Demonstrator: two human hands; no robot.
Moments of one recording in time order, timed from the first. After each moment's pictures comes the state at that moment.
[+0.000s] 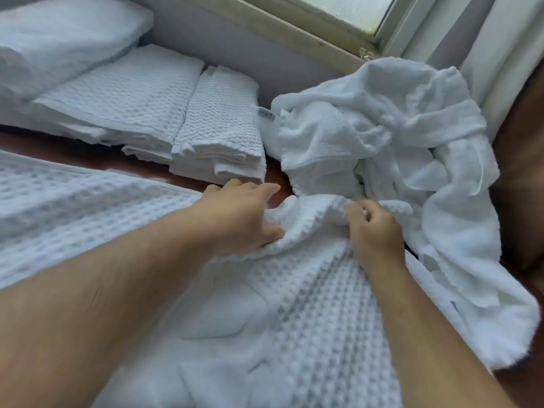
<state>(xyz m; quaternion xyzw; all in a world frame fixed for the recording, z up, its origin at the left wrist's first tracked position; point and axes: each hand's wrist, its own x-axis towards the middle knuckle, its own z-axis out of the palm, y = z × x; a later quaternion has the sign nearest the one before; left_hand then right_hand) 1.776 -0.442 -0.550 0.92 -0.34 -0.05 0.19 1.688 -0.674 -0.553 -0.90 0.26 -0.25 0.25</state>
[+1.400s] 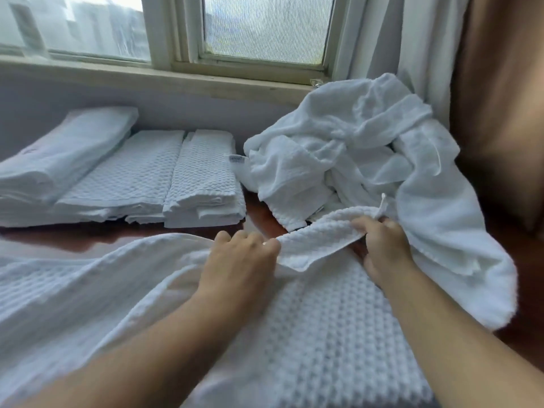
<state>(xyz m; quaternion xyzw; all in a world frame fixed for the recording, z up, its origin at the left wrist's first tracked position) 1.704 -0.458 -0.544 0.89 -0.41 0.19 0.03 1.659 -0.696 -0.548 -0.60 0.29 -0.27 0.70</state>
